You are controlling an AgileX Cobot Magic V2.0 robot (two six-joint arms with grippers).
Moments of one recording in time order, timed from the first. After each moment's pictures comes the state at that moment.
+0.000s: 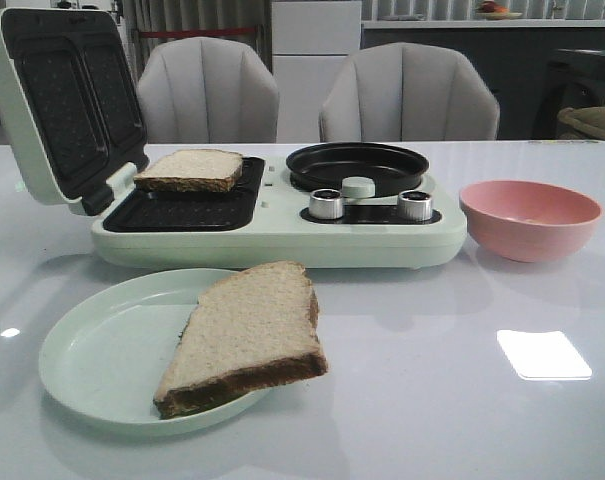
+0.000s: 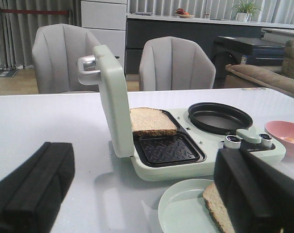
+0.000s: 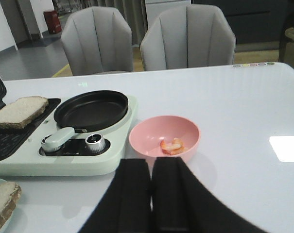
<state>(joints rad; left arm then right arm) -0.50 0.00 -0.30 0.50 0.45 -0.56 0.11 0.25 -0.25 0.10 0.19 0.07</state>
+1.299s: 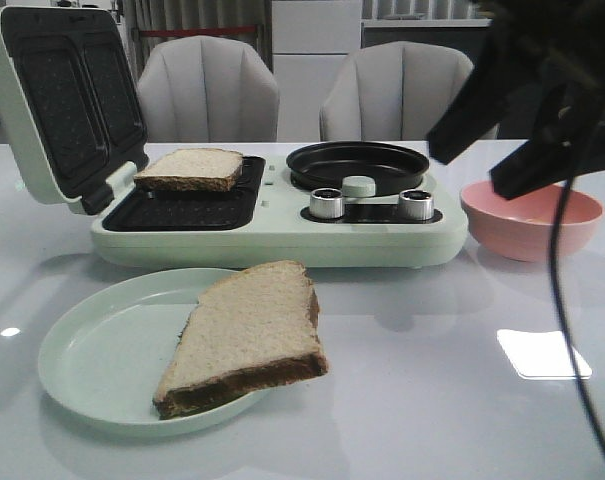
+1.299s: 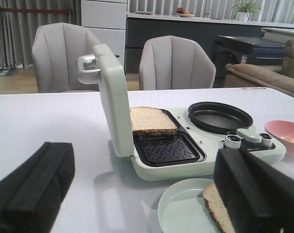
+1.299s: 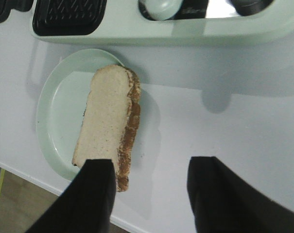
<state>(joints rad) -0.50 0.00 -0.30 0.50 0.46 -0.56 0.30 1.37 -0.87 0.78 0.60 -0.27</state>
